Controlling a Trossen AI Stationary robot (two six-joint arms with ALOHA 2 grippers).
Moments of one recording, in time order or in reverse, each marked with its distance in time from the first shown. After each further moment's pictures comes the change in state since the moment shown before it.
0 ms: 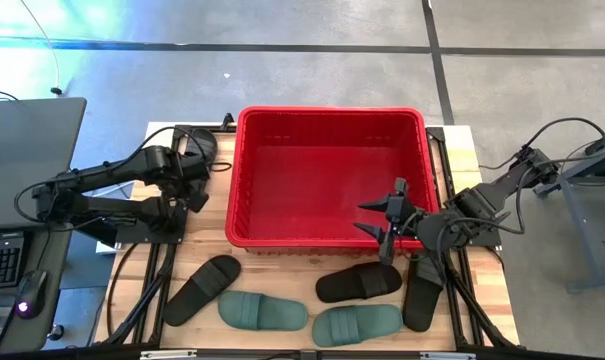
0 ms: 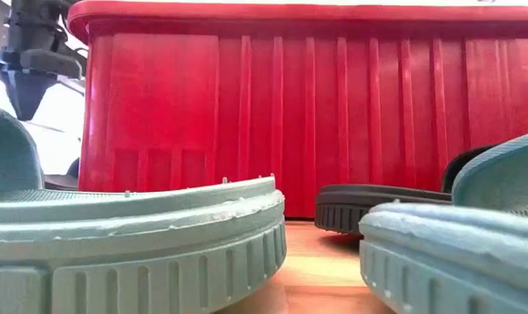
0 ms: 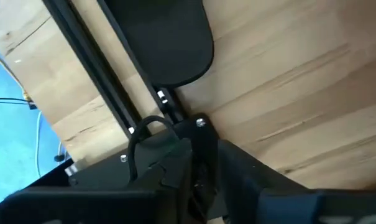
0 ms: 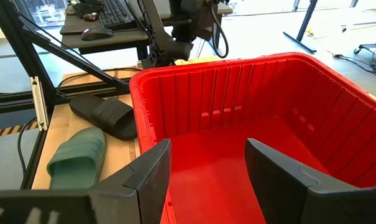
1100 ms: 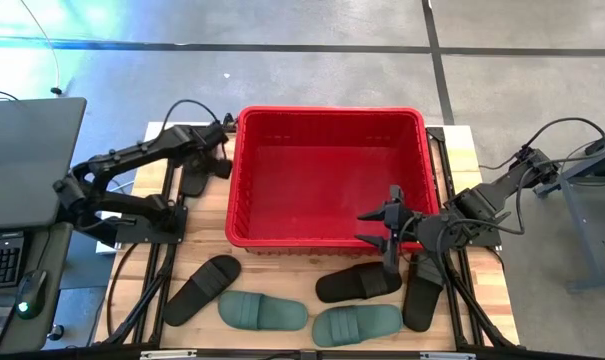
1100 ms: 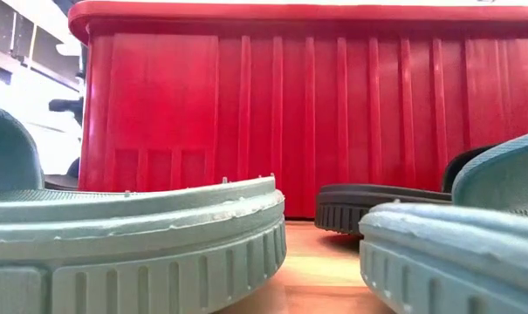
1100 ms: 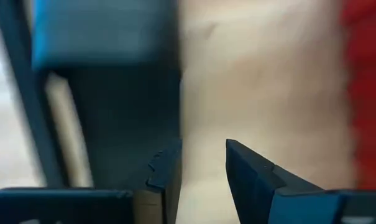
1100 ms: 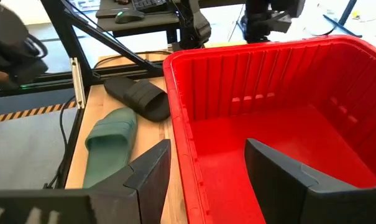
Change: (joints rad) left arm 0.382 0.298 0.000 0.537 -0.005 0.089; right arm 0.001 0.000 0.000 -0.017 -0.143 0.014
